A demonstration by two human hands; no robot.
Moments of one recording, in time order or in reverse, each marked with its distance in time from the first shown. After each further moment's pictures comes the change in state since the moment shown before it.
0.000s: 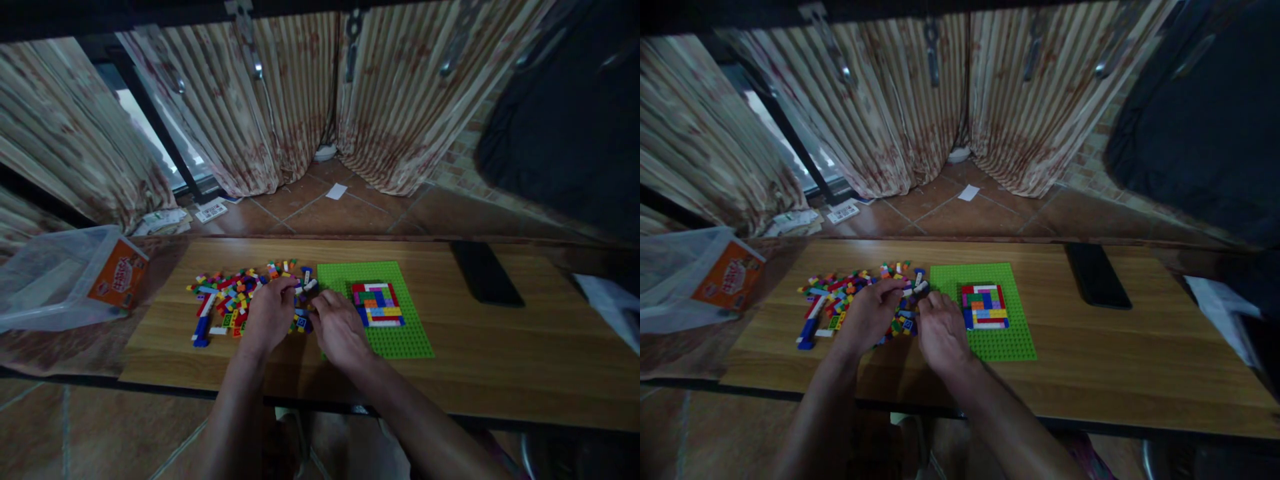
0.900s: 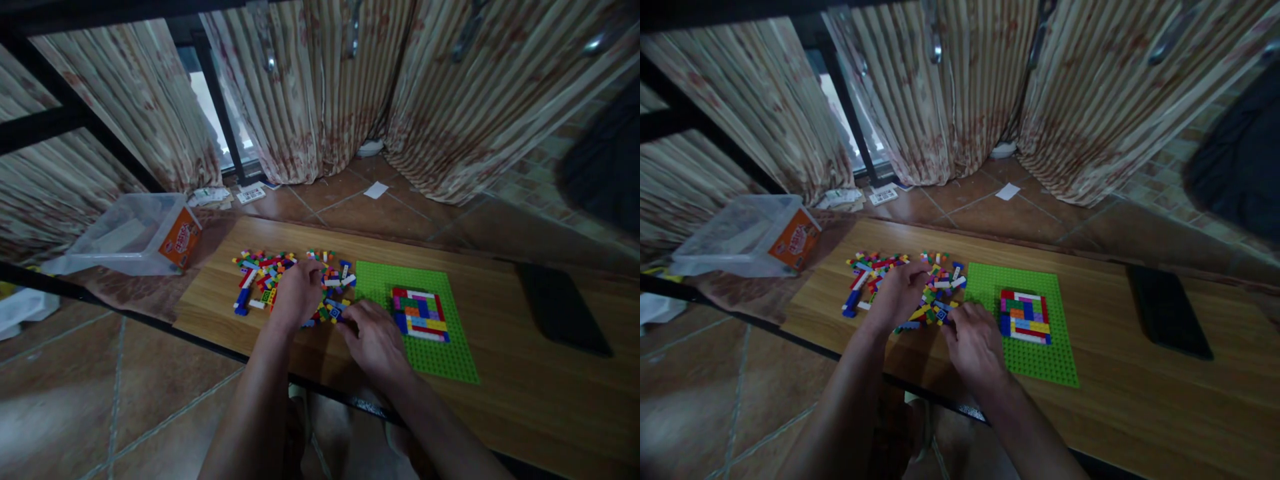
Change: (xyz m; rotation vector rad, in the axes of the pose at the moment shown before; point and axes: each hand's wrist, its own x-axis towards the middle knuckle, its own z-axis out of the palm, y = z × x) left_hand -0.002 0.001 -0.020 0.008 0.072 -0.040; right_hand -0.017 0.004 0.007 0.073 -0.020 -0.084
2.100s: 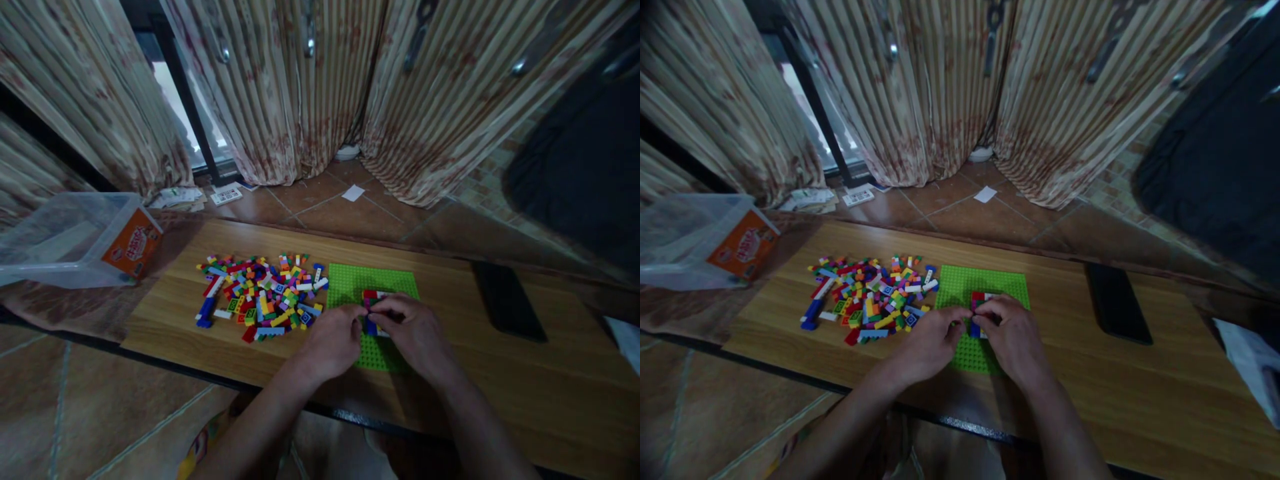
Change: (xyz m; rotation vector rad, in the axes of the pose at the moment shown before) left_hand -0.041 0.049 0.069 -0.173 -0.474 0.172; right_hand -0.012 0.076 -0.059 0.335 0.109 0.259
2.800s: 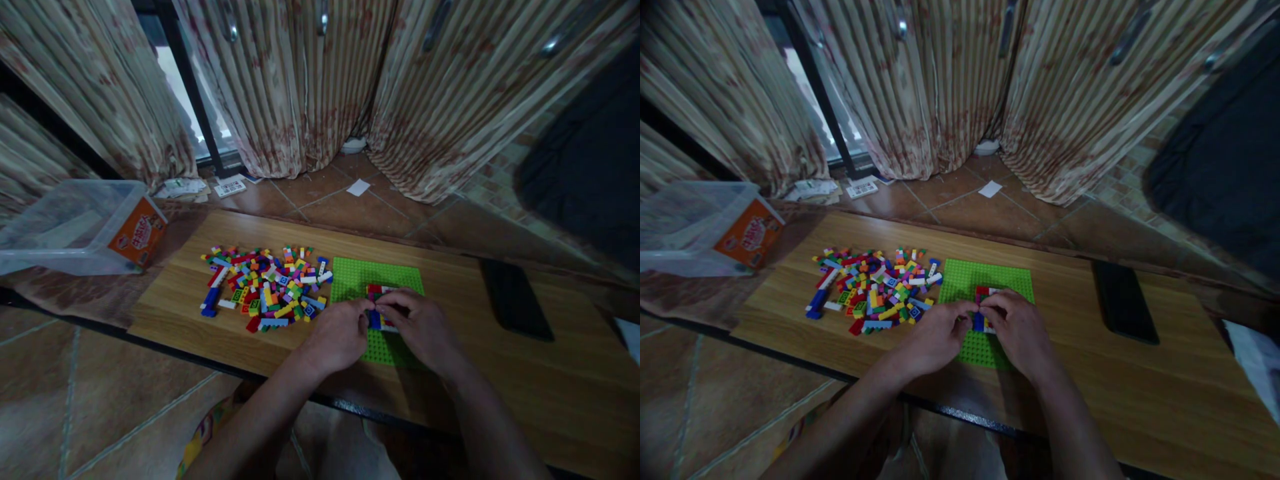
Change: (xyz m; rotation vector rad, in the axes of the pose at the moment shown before) left_hand 0.001 0.000 0.003 -0.003 -0.005 0.012; right_hand 0.003 -0.002 -0.008 -0.078 -0.098 0.007
